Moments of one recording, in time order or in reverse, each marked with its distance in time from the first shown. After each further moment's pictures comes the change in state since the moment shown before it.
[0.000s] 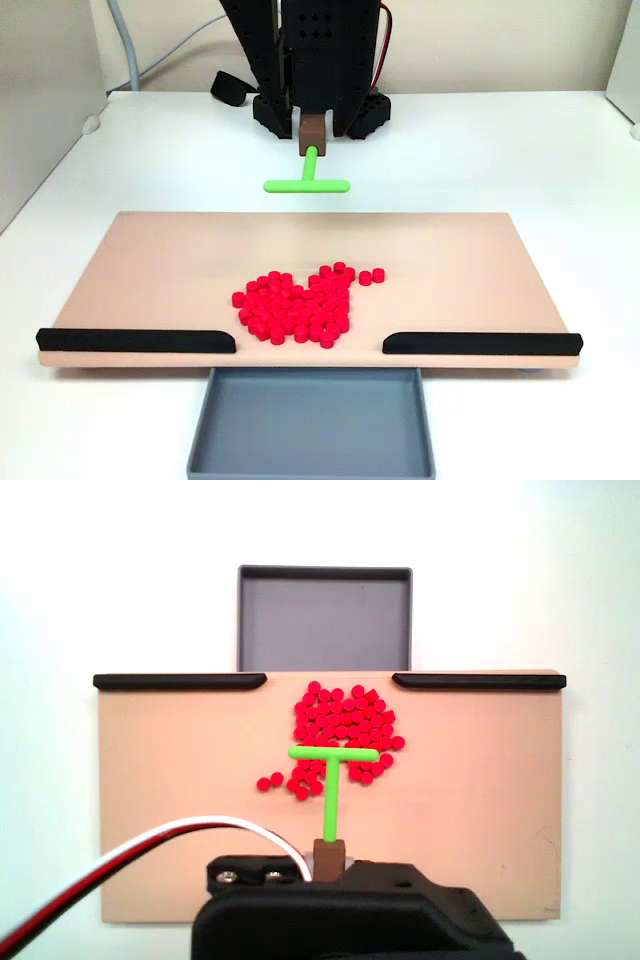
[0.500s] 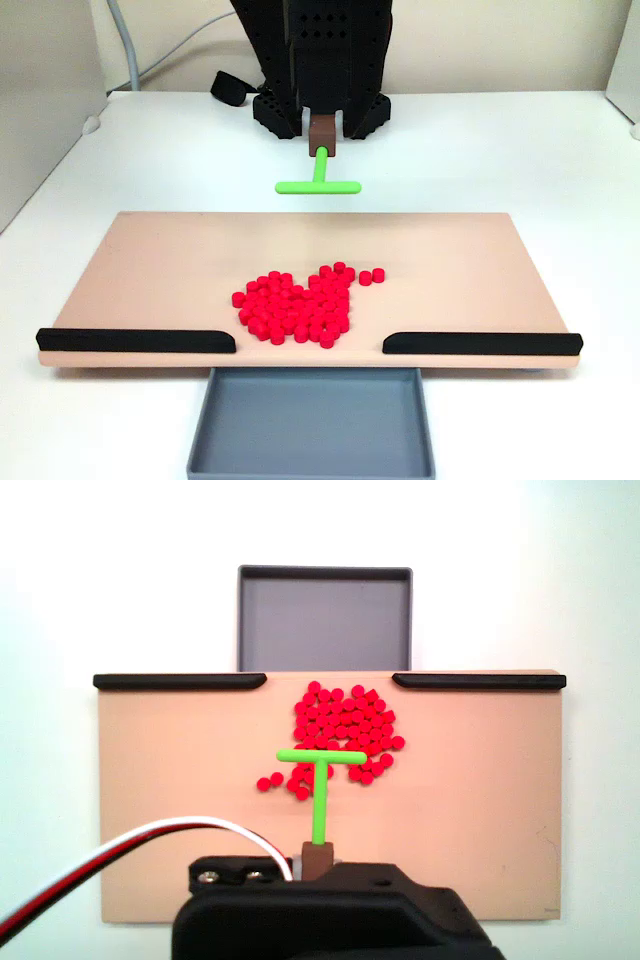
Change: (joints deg) arm -0.9 -0.2 0.0 0.4 1.0
